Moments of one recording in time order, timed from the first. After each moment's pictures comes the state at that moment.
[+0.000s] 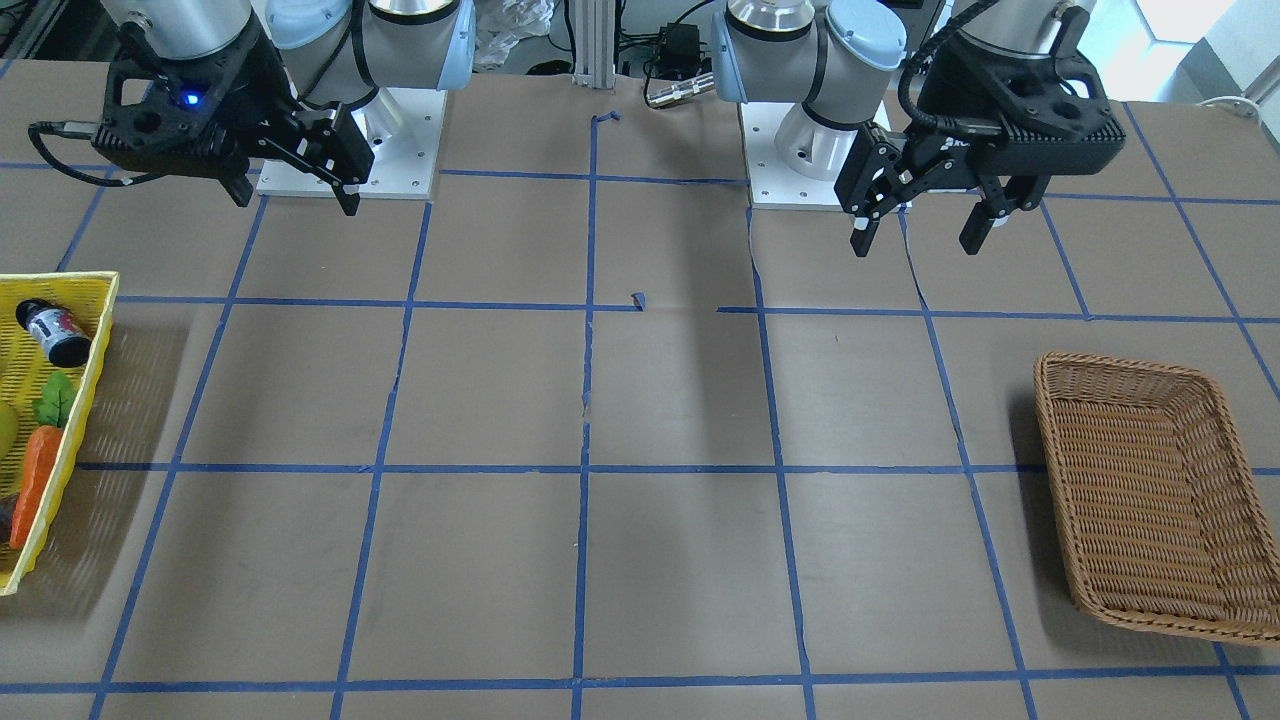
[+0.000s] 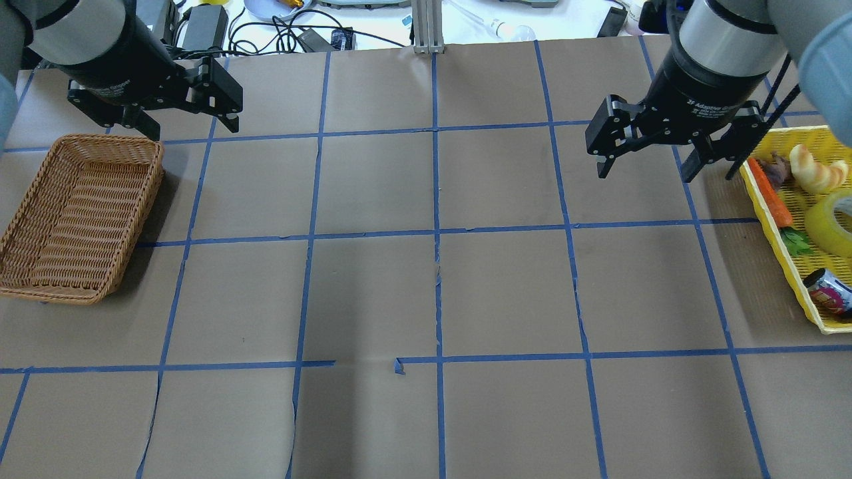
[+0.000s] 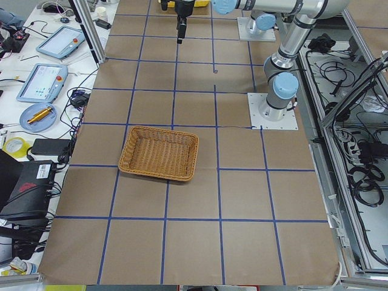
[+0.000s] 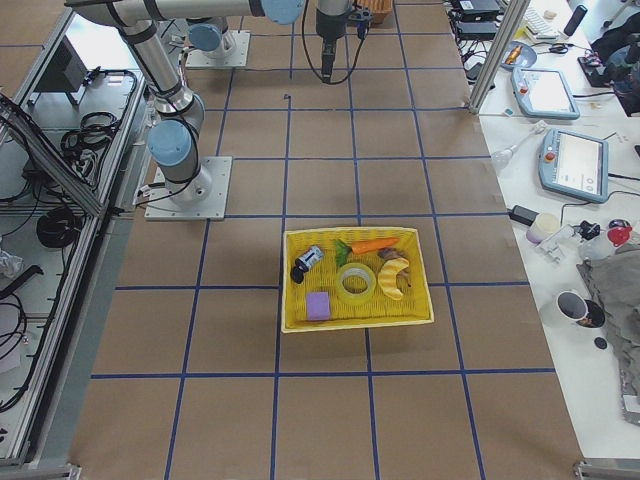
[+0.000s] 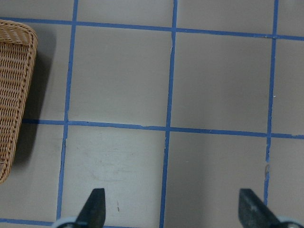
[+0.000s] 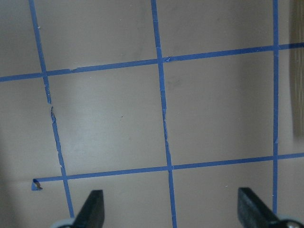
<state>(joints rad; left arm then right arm) -1.53 -1.50 -1.58 -1.45 1.57 -0.03 1.56 -1.65 1.60 -1.48 -1.55 0.08</state>
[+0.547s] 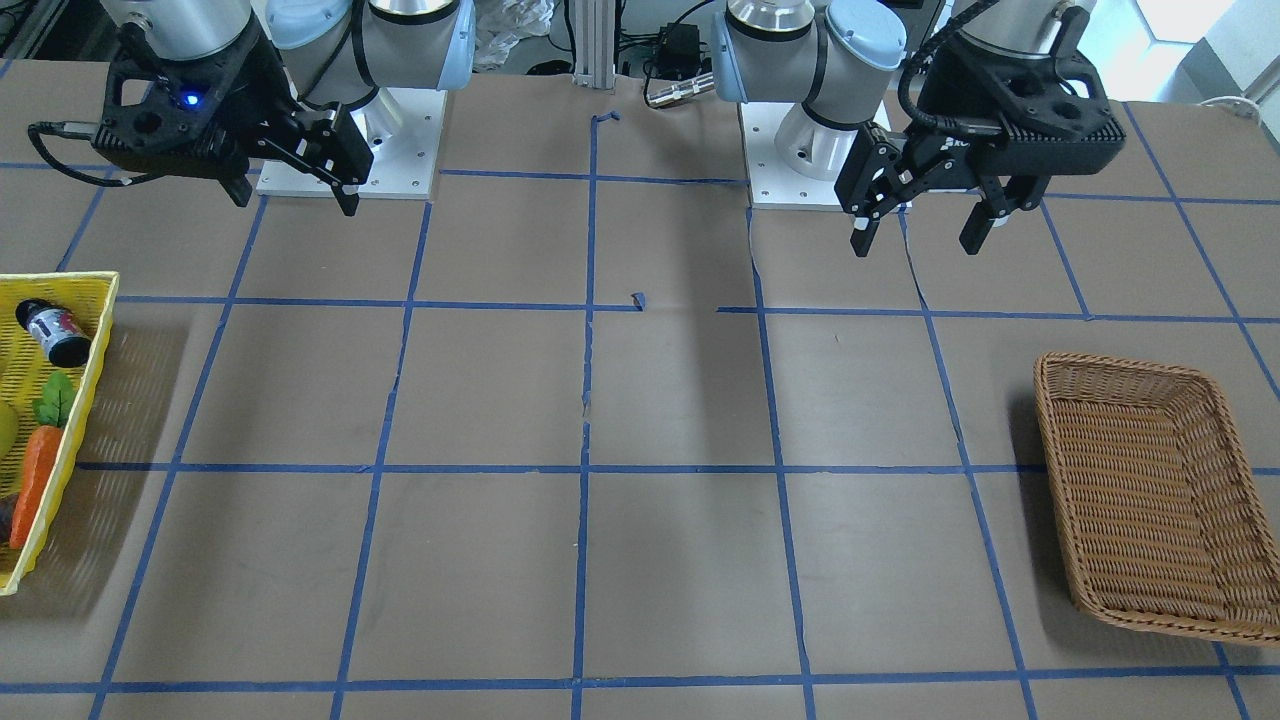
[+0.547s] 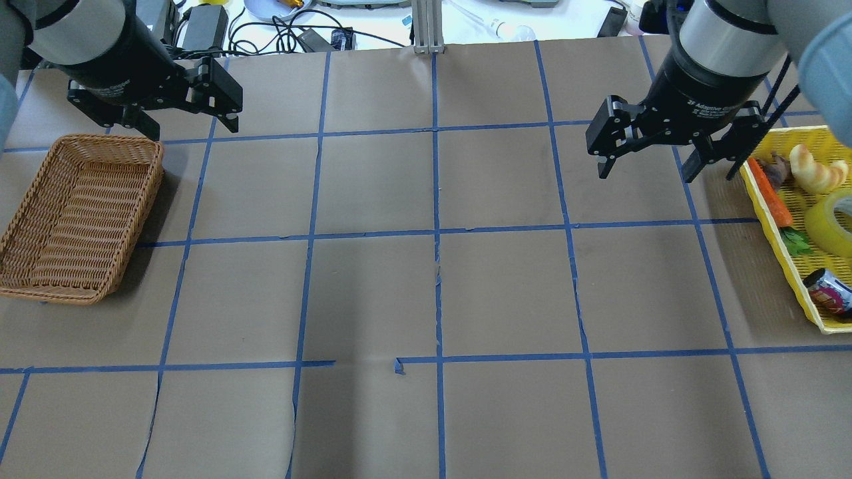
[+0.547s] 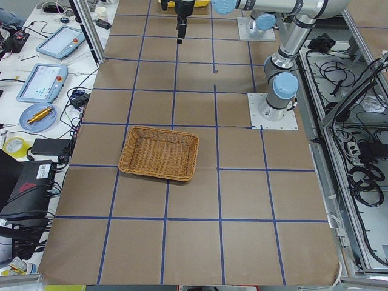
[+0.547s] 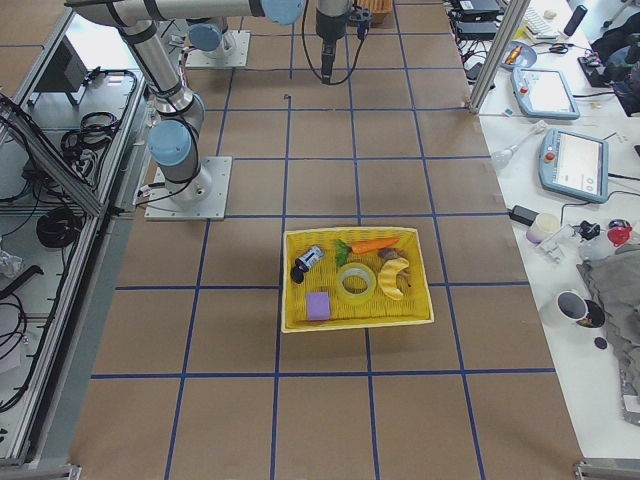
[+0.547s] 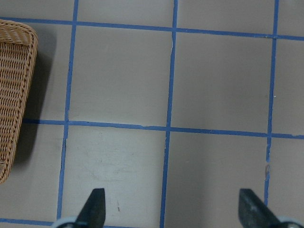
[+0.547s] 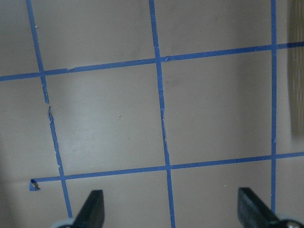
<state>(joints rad) -1.53 -1.50 -1.58 -1.45 1.57 -0.03 1.56 -1.65 1.60 -1.48 -1.55 0.09</state>
